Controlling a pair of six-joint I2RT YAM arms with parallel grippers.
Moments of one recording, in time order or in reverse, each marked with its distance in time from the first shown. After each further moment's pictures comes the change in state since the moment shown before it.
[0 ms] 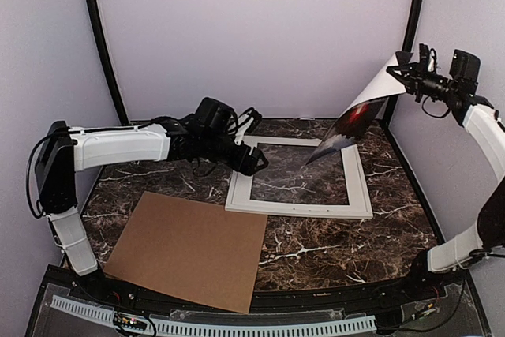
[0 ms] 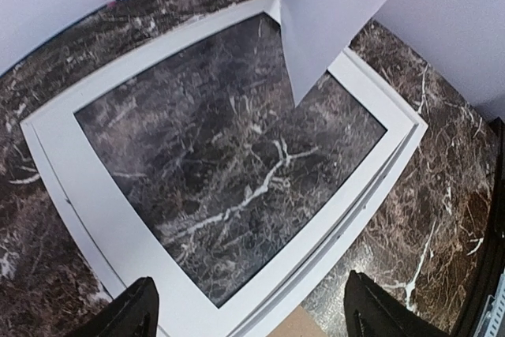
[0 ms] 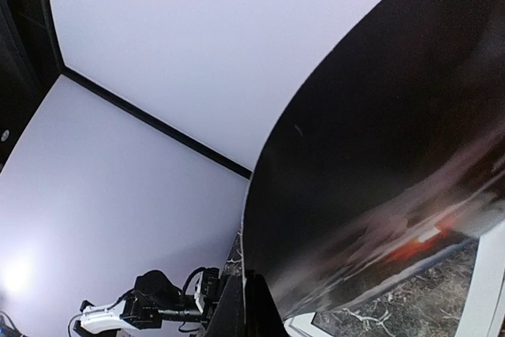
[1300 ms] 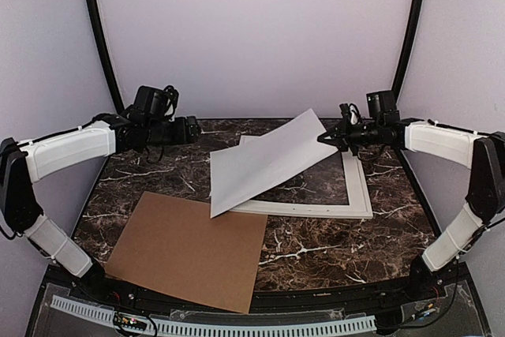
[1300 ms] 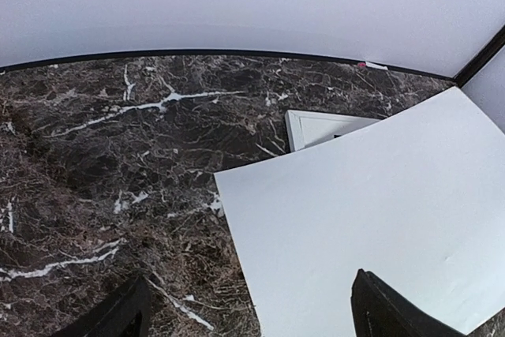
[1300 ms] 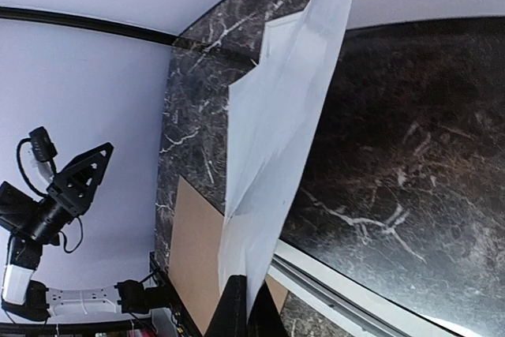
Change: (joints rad) left arm 0.281 -0.319 -0.225 -0.016 -0.333 -0.284; right arm 0.485 0.235 -0.195 -0.051 0.281 -0.097
